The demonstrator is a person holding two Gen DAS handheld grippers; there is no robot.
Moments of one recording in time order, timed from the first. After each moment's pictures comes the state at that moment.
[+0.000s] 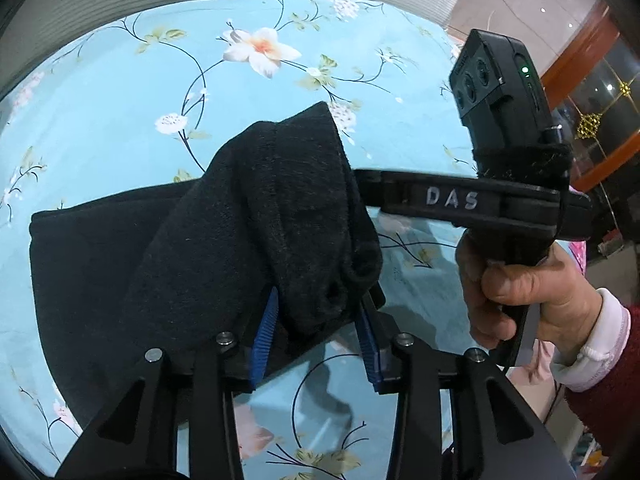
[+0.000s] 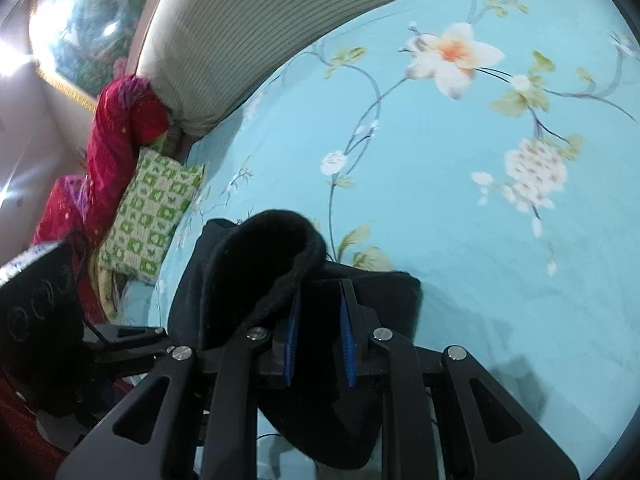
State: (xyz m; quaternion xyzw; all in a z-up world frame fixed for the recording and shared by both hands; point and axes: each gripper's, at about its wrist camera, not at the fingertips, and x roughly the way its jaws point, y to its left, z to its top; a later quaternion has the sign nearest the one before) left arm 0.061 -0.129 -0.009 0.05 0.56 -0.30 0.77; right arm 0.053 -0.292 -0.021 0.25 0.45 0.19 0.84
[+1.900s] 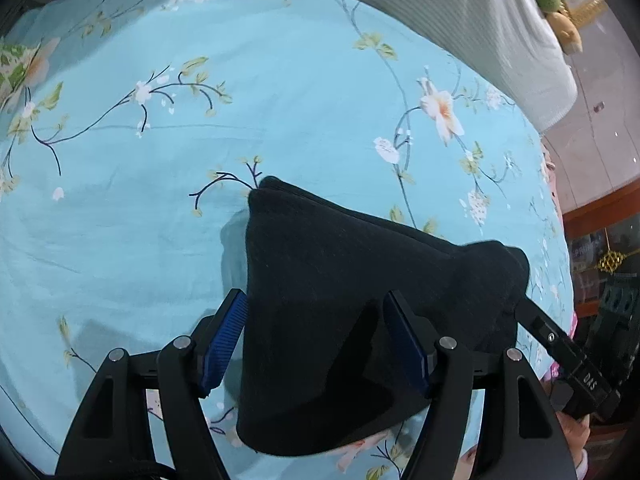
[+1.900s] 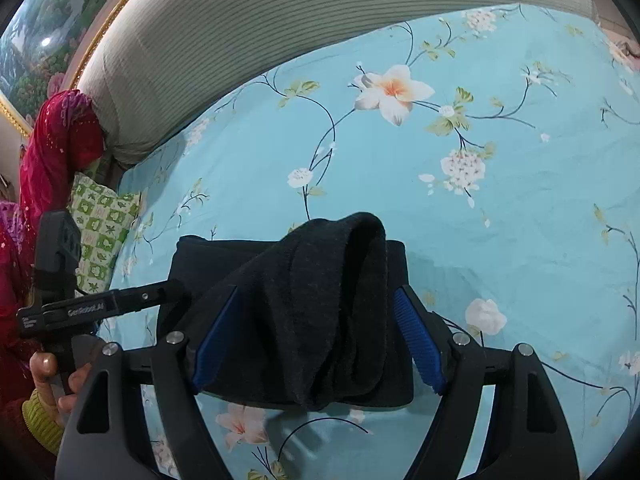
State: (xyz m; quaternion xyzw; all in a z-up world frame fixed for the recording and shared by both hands) left arm 0.144 0.032 -0.023 -0.12 0.59 -0.15 0.78; right arm 0.008 -0.236 0.025 0.20 0.44 0.00 0.88
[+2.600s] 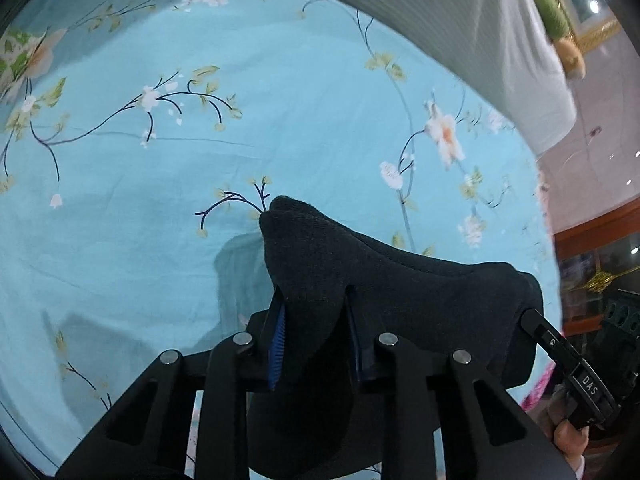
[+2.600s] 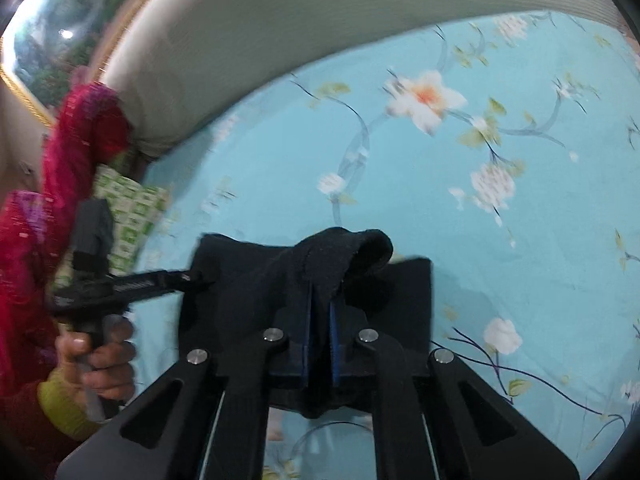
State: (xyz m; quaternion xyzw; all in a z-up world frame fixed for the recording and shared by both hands) left arm 0.154 0.046 -0.021 -0.17 0.58 -0.16 0.78; right arm 0.015 -0.232 0.045 0.20 0.43 0.06 0.88
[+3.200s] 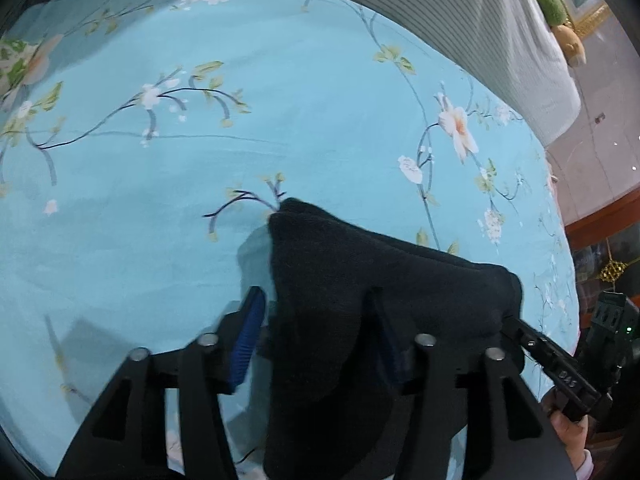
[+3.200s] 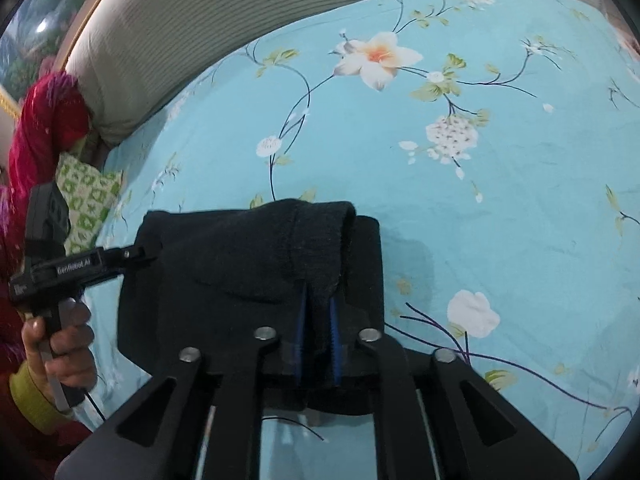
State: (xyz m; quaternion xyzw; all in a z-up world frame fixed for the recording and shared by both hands) left arm 0.154 0.044 -0.042 -0.13 0.57 -0.14 0.80; right arm 0.012 -0.254 -0.009 0.19 0.46 0.00 0.87
